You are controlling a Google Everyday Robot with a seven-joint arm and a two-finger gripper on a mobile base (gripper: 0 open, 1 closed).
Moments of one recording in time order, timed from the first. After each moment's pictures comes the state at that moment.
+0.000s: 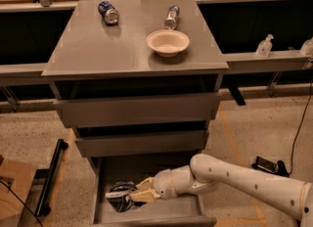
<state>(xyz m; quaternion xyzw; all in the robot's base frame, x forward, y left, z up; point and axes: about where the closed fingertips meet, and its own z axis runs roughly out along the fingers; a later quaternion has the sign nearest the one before) 0.430 0.074 0.480 -0.46 0.67 0.52 0.26</state>
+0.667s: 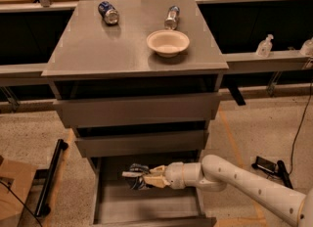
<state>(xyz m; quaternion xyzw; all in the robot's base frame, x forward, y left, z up) 0.507 0.031 0.438 -0.41 0.69 0.48 0.35</state>
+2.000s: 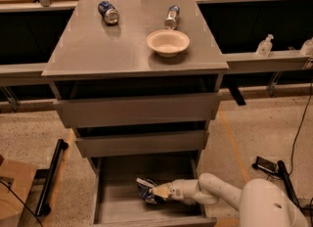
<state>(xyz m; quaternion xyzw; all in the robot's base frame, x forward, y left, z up) 0.550 -0.007 0.210 -0.25 0.80 0.49 0.25</state>
